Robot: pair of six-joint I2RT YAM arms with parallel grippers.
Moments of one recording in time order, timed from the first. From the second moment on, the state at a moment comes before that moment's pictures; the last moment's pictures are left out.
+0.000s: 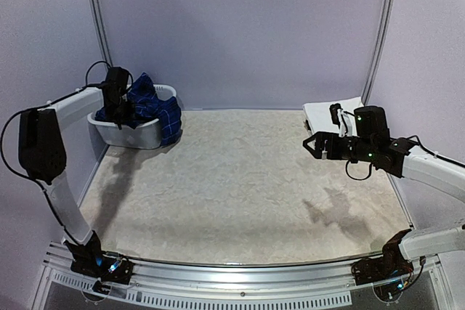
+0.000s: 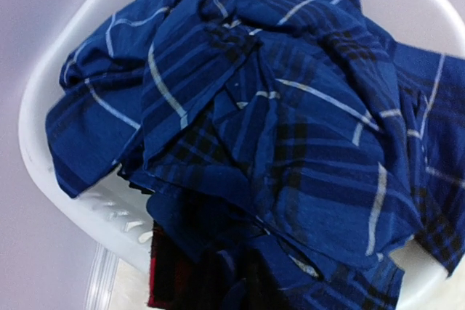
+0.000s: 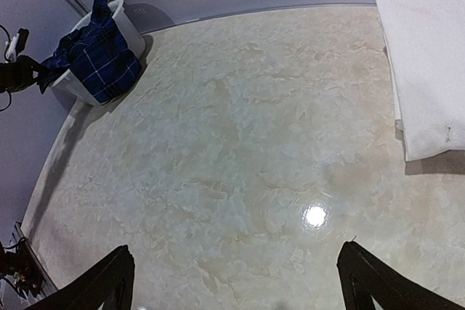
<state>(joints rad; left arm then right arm) -0.08 1.81 1.51 -0.58 -0.35 -0.21 0.49 1.16 0.79 -0.17 -0.14 0.43</state>
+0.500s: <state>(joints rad) -0.08 1.81 1.60 -0.57 -0.32 -0.22 0.49 1.16 0.80 -0.18 -0.14 0.44</state>
